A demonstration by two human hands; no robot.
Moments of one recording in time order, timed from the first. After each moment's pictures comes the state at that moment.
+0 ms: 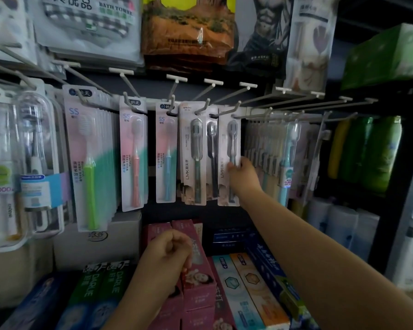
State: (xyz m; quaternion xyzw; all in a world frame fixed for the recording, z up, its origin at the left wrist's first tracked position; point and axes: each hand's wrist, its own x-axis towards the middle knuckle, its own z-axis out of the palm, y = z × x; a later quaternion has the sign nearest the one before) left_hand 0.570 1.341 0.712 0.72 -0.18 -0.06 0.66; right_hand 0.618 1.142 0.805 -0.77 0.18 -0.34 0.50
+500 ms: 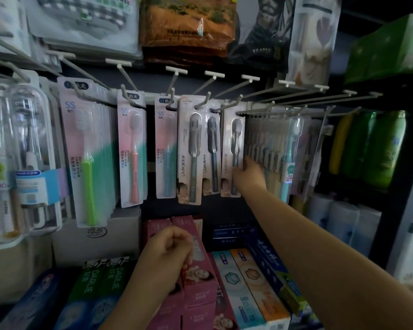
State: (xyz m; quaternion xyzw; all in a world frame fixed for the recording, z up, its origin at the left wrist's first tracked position) left_hand 0.568 1.341 0.713 0.72 -0.18 -0.05 0.67; right_hand 0.621 1.127 0.794 -0.80 0.21 -0.35 0.44
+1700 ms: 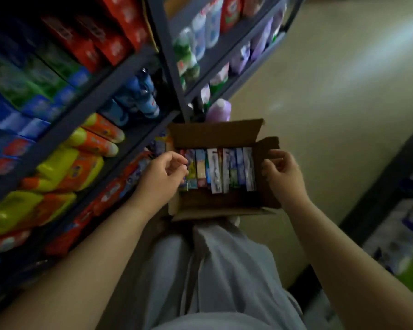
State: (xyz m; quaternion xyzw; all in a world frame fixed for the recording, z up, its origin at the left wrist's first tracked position) left_hand 0.311 1.215 0.323 0.78 -0.30 -0.45 0.31; right_hand 0.089 1.100 0.282 -0.54 0.65 -0.15 0.50
